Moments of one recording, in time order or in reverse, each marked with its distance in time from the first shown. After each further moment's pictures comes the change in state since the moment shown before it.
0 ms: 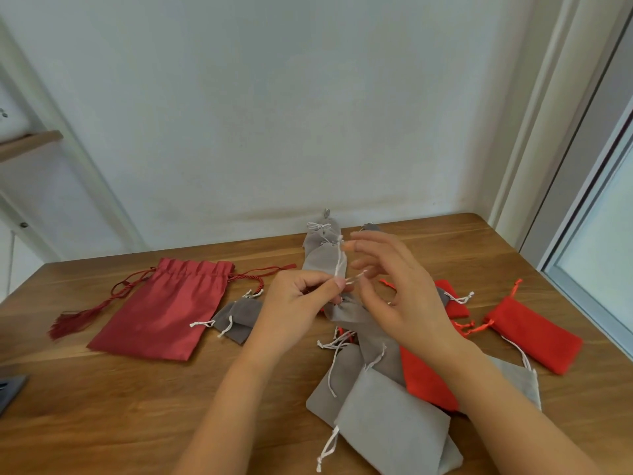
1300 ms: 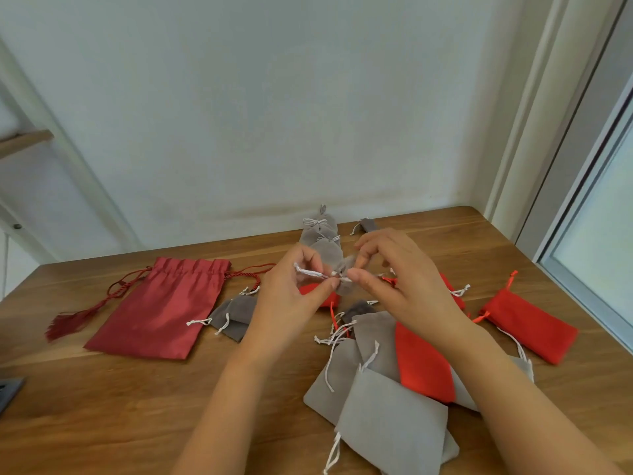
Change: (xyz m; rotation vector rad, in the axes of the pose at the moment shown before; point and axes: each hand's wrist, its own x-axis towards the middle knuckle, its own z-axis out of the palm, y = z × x) left_hand -0.001 -0.005 0.000 0.075 0.092 0.066; right_hand 0.003 0.012 -0.012 -0.140 -0.069 0.061
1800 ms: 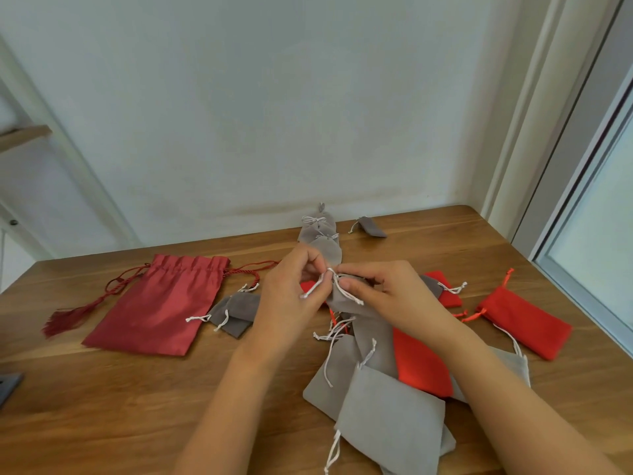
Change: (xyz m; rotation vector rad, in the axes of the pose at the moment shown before) left_hand -0.003 -0.008 0.005 0.180 0.102 0.195; right_hand -0.005 0.001 0.012 0.240 -0.287 0.230
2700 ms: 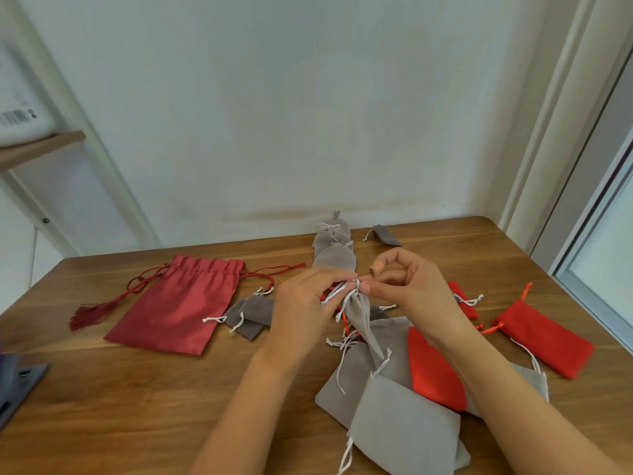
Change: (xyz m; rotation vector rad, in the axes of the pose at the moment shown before) left_hand -0.003 -0.015 0.004 0.161 0.053 0.275; right_hand 0.003 -0.011 -0.001 0.614 0.201 0.288
